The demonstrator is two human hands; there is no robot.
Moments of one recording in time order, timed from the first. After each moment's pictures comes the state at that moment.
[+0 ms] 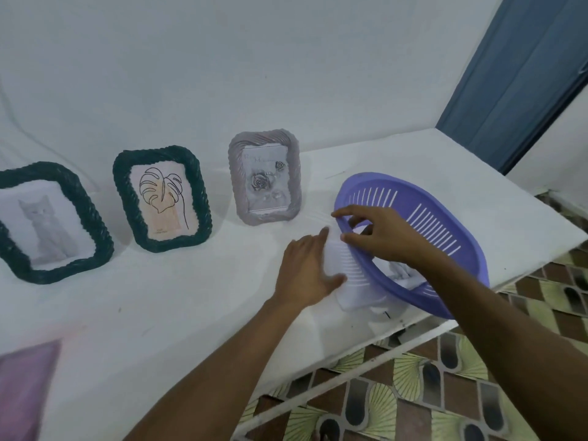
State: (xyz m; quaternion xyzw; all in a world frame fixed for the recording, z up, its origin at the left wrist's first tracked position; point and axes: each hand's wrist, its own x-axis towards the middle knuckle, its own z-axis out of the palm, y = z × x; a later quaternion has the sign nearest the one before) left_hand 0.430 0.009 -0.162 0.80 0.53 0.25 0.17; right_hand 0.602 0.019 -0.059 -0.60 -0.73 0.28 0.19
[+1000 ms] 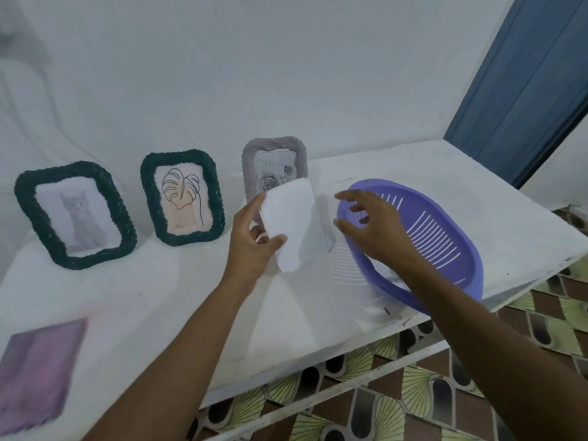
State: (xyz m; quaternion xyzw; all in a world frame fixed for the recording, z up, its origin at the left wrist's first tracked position) left_hand 0.351 -0.011 -0.100 0.49 0.47 0.58 0.46; right_hand 0.578 0.003 -0.058 -0.58 -0.73 0.15 0.34
